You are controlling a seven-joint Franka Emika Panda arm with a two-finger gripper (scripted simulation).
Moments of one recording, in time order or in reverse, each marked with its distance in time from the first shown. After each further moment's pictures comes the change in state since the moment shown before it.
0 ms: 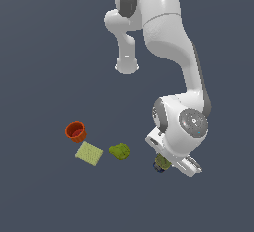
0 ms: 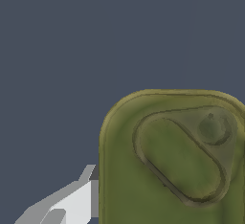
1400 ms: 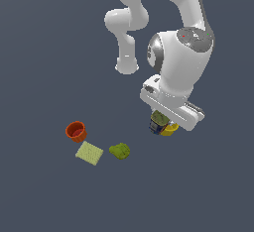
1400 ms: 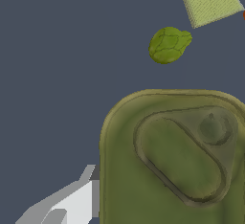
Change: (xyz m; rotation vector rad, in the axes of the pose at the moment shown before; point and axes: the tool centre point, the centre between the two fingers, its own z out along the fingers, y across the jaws) arm -0.056 0.088 -0.147 -0.001 -0.001 0.000
